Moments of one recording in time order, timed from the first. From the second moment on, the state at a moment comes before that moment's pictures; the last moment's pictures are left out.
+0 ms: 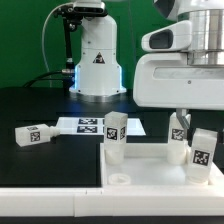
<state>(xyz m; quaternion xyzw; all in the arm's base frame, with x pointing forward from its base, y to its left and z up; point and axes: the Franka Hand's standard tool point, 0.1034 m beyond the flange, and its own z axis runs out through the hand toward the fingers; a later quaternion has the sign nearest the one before) 0.643 0.115 0.089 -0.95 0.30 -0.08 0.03</state>
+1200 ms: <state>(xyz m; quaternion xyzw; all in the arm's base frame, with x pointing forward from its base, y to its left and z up) 0.634 0.117 0.090 -0.95 0.32 -0.04 0.04</state>
